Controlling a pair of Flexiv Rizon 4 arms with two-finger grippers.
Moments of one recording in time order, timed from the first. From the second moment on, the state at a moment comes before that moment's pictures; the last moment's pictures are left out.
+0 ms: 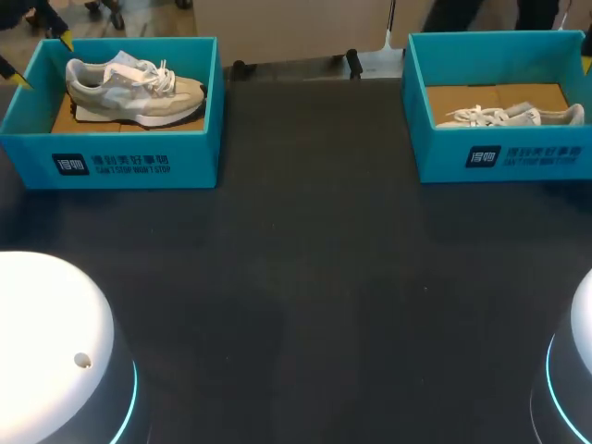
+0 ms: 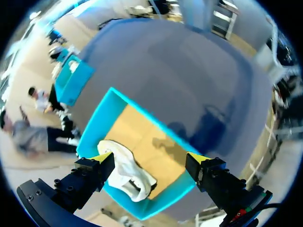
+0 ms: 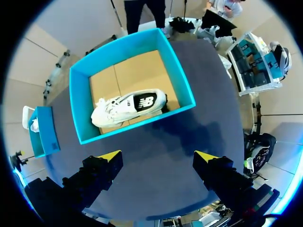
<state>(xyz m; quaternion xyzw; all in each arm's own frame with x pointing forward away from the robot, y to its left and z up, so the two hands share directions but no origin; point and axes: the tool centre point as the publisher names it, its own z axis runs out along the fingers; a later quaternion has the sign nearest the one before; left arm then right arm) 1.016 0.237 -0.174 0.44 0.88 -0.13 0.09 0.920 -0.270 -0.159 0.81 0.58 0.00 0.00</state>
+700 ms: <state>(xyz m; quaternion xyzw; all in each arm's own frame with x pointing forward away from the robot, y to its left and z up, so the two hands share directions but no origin) 1.093 0.296 -0.201 0.70 0.71 0.01 0.06 0.920 -0.270 -0.159 0.81 0.58 0.00 0.00</state>
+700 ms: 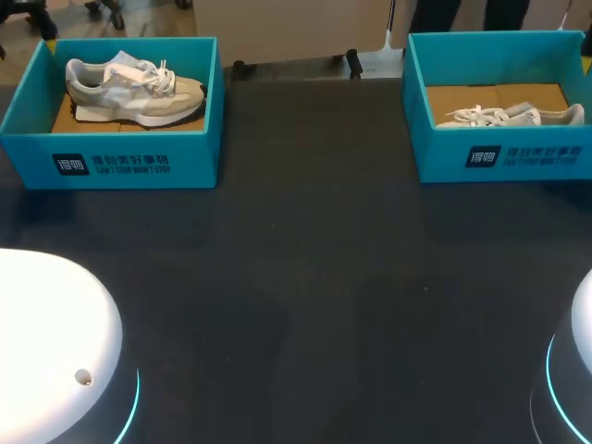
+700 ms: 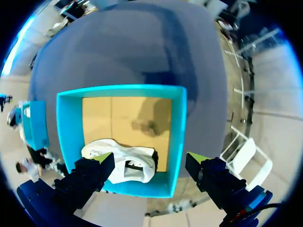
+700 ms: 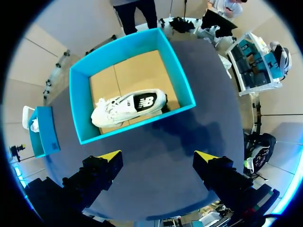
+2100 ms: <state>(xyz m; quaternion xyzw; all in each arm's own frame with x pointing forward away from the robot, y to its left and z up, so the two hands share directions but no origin) 1.182 0.289 -0.267 0.74 0.67 0.00 0.00 0.920 -0.270 -0.159 0.81 0.58 0.00 0.00</state>
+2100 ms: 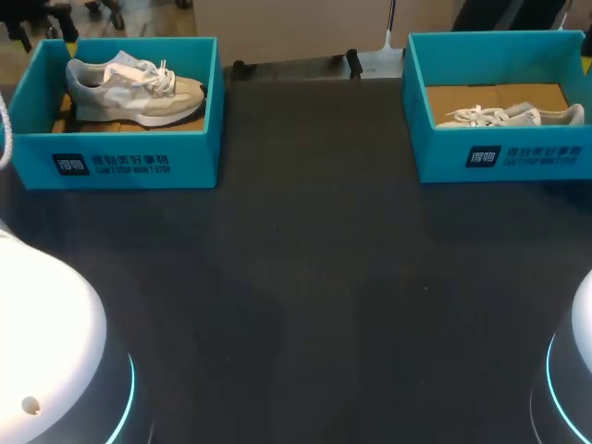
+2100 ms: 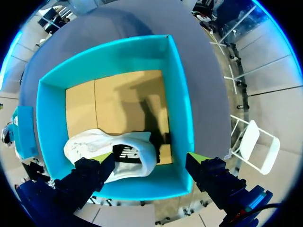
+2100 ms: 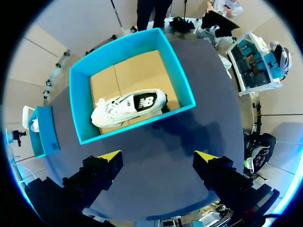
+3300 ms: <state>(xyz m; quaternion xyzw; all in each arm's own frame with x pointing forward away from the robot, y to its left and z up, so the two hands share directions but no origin) 1.201 0.281 -0.336 0.70 0.72 0.02 0.00 0.920 -0.270 -0.159 0.81 0.58 0.00 0.00</state>
